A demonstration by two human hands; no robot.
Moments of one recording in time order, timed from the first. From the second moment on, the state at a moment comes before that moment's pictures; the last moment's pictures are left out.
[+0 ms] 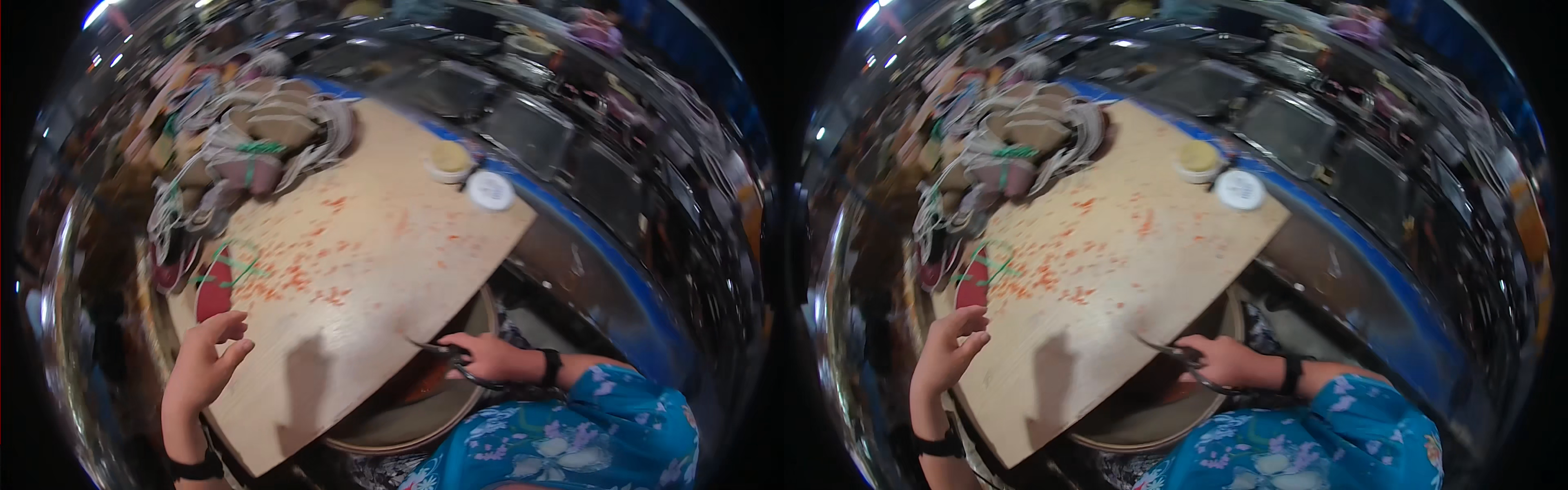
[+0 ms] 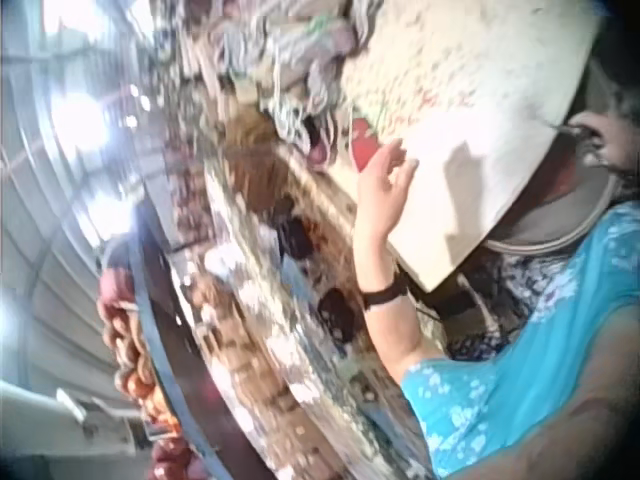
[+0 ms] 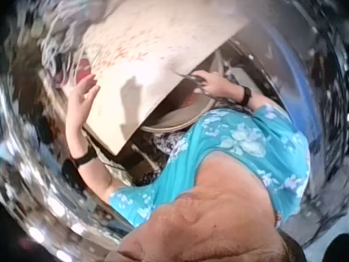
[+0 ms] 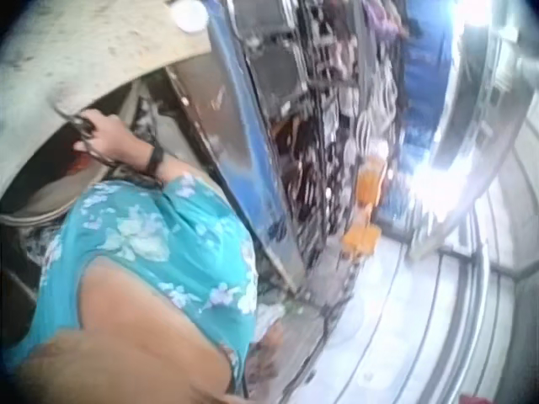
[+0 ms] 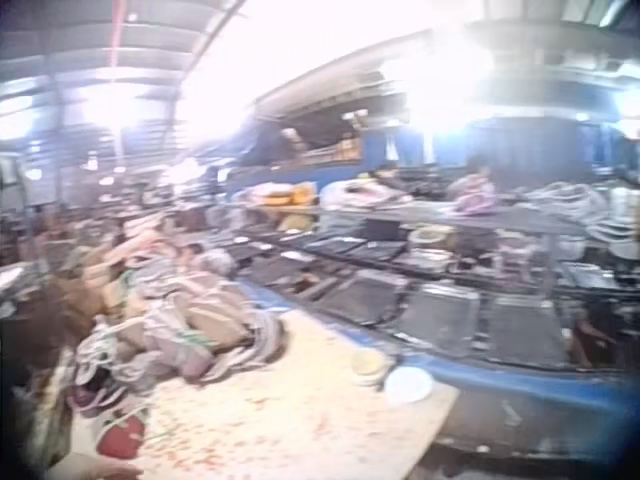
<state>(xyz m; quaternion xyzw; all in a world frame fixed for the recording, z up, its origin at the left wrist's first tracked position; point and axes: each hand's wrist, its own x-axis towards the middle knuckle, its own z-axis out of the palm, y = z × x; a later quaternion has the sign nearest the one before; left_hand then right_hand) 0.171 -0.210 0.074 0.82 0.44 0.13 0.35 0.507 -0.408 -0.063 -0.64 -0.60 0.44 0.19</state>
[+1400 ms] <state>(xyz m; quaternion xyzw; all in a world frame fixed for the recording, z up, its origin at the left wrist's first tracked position) 0.418 -0.447 -0.106 0.83 0.42 0.03 0.36 1.177 -0.665 -0.023 -0.84 -0.32 -0.26 0.36</state>
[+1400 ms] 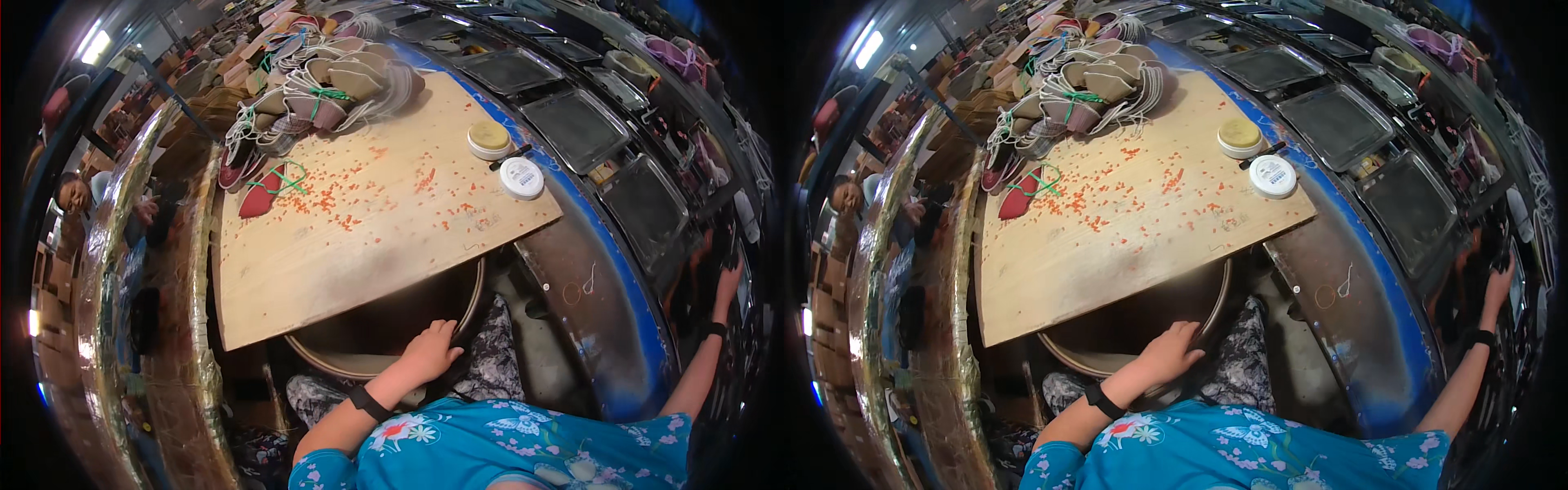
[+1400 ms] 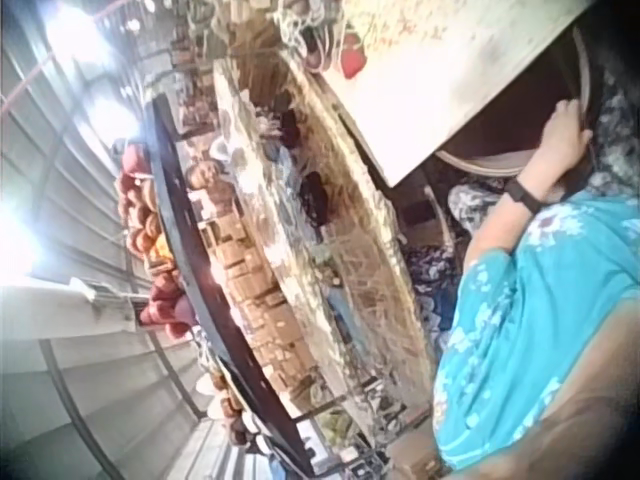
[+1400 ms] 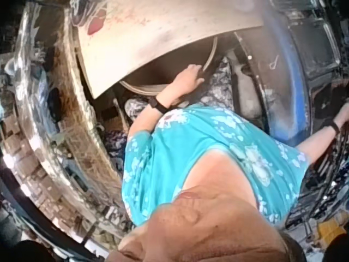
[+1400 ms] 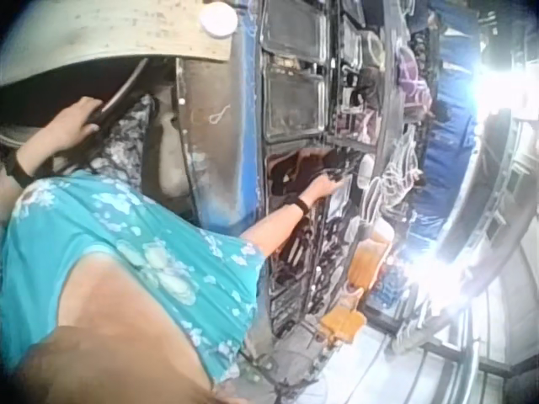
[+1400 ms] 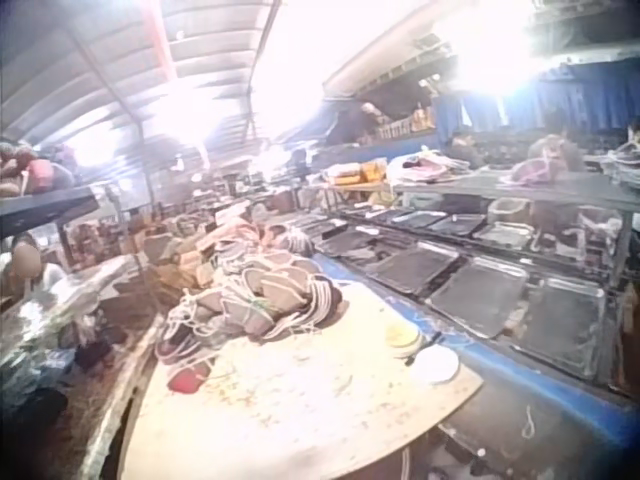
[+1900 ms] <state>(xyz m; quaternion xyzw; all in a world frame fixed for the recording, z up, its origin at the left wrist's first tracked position) 0.295 -0.480 -0.101 0.38 0.42 0.59 0.58 0.485 -0.459 -0.012 -0.27 -0.92 0.21 0.19</state>
